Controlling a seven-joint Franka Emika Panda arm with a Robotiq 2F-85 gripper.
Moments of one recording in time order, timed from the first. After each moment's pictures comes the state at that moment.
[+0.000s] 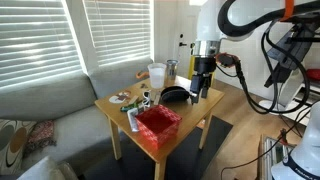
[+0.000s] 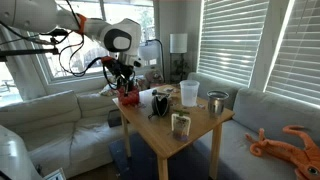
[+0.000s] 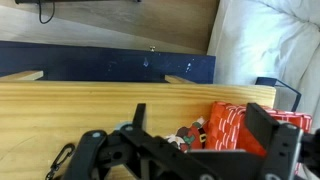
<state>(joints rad) 0.11 -0.26 0.05 -2.14 0.30 1.79 0.17</state>
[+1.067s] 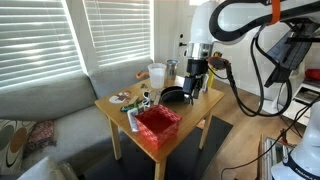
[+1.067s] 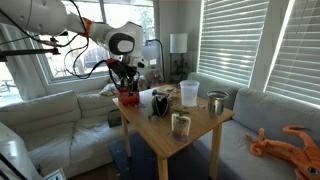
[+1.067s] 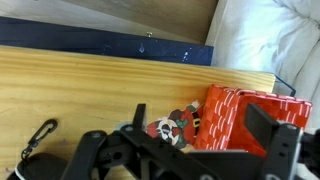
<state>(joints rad) 0.11 -0.20 0.06 -2.11 0.31 1.87 0.11</state>
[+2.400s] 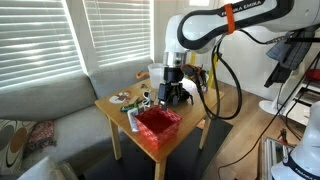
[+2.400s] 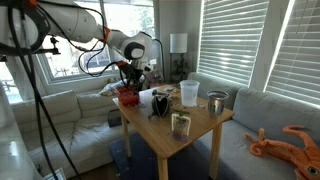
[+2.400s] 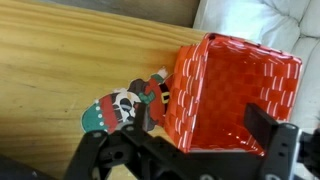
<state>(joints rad) 0.13 0.08 0.10 -1.87 0.36 1.88 0.15</state>
